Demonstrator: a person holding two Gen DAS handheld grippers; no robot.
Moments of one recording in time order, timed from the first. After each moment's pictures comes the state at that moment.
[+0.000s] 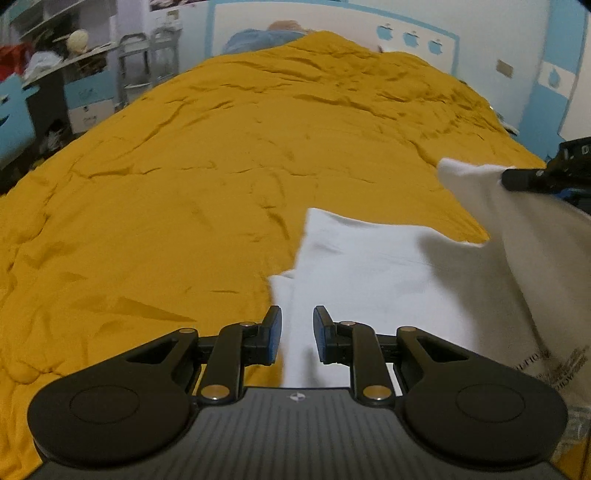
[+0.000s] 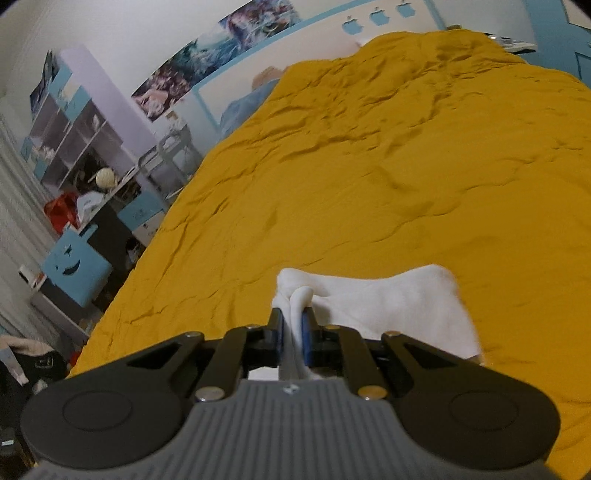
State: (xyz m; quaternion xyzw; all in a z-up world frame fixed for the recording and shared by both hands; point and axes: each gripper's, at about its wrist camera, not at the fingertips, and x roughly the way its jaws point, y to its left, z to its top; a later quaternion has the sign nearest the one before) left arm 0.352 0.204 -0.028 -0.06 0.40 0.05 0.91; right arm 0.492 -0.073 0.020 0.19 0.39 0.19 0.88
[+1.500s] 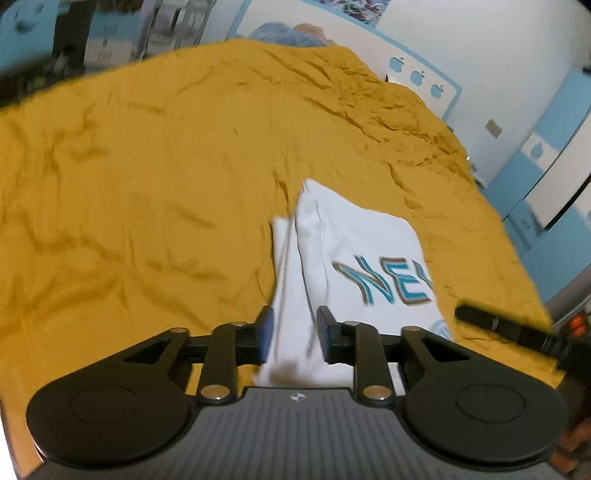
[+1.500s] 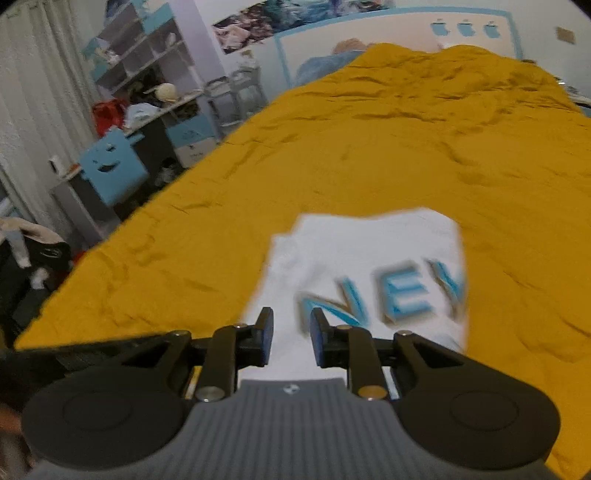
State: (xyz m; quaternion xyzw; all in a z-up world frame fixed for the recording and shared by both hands) left arm 0.237 0.251 -0.005 -0.23 0.39 0.00 0.89; right arm 0.338 -0.043 0.029 0.05 0.40 0.27 0.87
